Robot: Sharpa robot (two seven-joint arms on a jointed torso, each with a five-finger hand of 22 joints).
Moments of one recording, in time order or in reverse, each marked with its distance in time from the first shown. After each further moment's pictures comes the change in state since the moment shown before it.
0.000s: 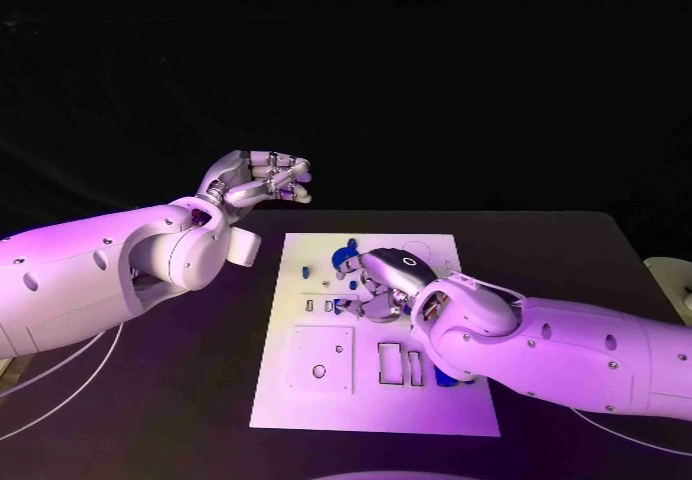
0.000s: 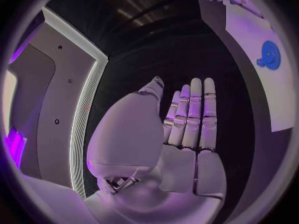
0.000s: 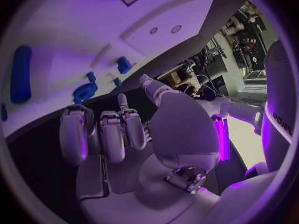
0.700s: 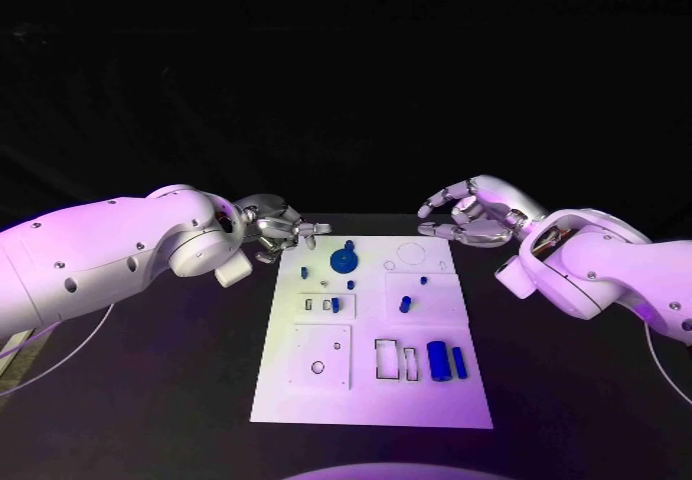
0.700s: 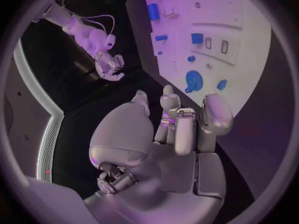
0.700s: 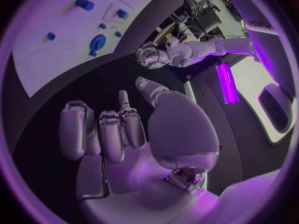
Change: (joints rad) left arm 0.024 0.072 0.003 -0.078 -0.530 0.345 -0.654; left_hand -0.327 0.180 -0.297 0.009 0.007 0.038 -0.103 0.372 0.339 0.116 -0.125 0.950 0.868 0.430 -0.131 1.018 0.823 -0.071 0.408 -0.159 0.889 0.909; right arm 0.179 -0.327 0.009 0.038 0.679 0.108 0.339; right_hand 0.025 0.025 0.009 -0.009 0.087 0.057 -0.010 0.056 0.035 -0.009 -0.009 -0.015 0.000 0.000 0.000 -0.014 0.000 0.000 -0.025 -0.010 -0.046 0.001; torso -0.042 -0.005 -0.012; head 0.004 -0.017
